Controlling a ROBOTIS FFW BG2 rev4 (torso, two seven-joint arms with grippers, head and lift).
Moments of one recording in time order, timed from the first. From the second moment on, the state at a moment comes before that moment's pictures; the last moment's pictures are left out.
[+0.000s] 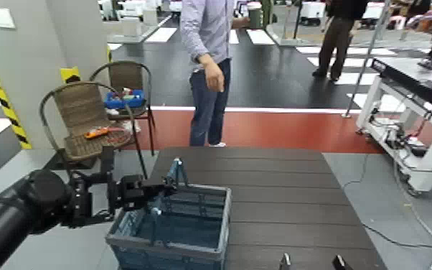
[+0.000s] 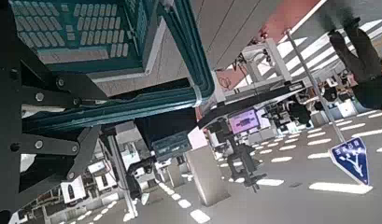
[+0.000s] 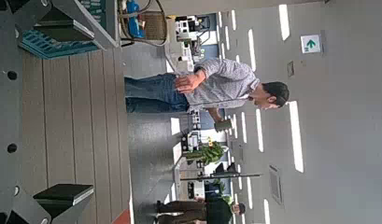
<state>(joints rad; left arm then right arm) -0.70 0.44 -0.41 -0.90 1.19 1.00 -0.77 0.50 -0.13 0.22 -1.84 -0.08 -0.31 -0.23</state>
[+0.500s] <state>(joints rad) -0.67 0.43 -0.39 -0.95 1.21 1.00 -0.77 0.51 -0.13 0.22 -1.85 -0.08 -0.31 -0.23</state>
